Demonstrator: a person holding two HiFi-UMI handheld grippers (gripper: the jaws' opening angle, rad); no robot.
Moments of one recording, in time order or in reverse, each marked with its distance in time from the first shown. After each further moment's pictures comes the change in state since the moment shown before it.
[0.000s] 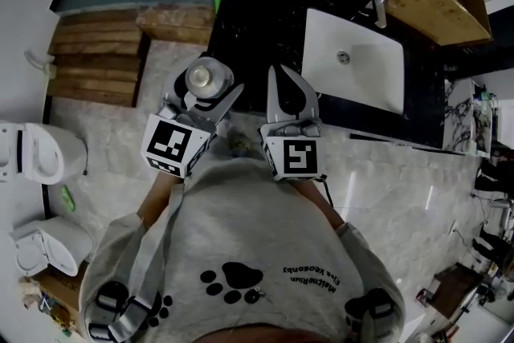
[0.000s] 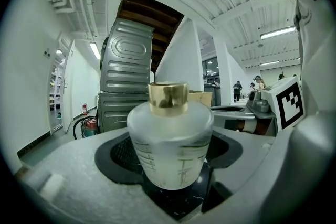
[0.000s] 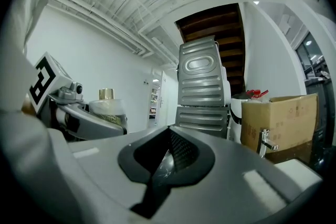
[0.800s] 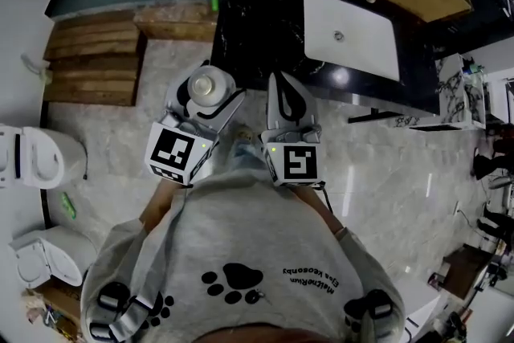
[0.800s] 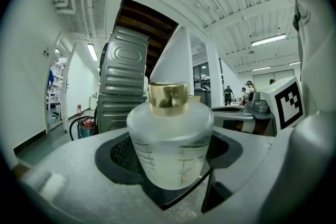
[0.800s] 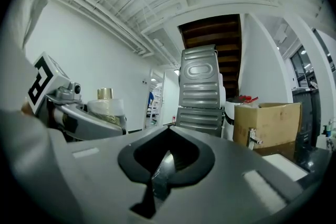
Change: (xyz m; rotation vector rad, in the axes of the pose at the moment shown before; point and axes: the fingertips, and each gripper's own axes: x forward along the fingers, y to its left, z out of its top) left arm -0.105 -0.044 -0.013 -0.004 -0.039 -0.069; right arm -0.089 0.078 0.008 -0.036 0.016 -0.068
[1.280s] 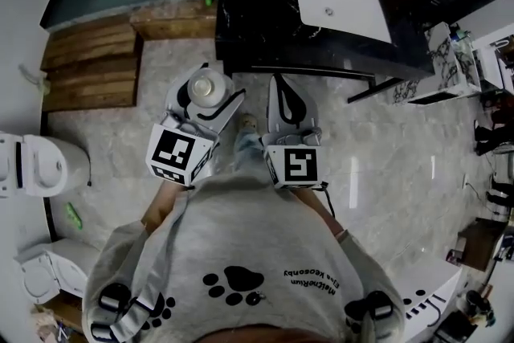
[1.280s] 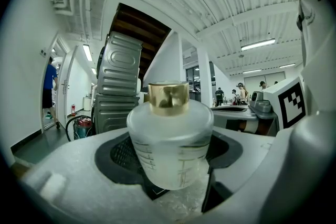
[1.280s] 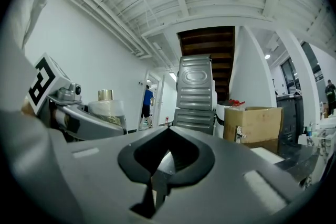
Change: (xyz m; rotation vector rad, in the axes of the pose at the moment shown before) left arm -0.109 -0.054 -0.020 0.003 -0.015 -0.078; right arm -0.108 0.078 0.008 -0.001 -0.022 -0.109
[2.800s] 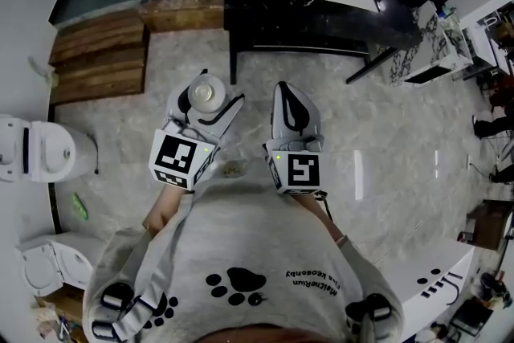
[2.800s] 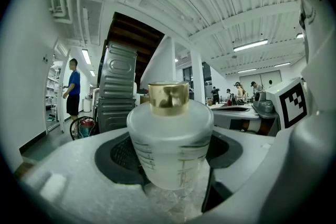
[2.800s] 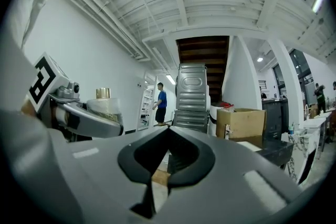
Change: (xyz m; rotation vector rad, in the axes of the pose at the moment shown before) left arm -0.159 -0.092 0.006 0.024 0.008 -0.019; right arm -0.165 0.084 0.036 0.007 0.013 -0.070
